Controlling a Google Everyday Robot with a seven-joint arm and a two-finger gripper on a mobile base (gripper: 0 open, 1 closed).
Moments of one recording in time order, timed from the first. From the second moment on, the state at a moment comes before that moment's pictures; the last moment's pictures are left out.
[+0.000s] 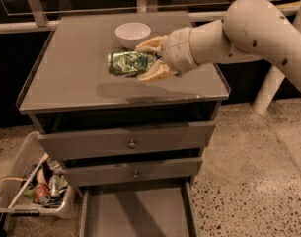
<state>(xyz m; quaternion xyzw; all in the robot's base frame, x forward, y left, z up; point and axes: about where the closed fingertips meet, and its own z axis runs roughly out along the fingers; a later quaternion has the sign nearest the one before) 0.610 -0.008 0.920 -0.71 0.48 0.07 0.51</state>
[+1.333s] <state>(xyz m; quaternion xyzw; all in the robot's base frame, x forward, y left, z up) 0.689 0.007 0.863 -0.60 0.59 0.14 0.52</state>
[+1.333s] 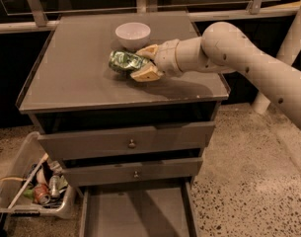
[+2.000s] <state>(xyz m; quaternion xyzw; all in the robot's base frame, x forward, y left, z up) 0.719 0.024 0.886 -0.59 0.61 0.12 0.53</state>
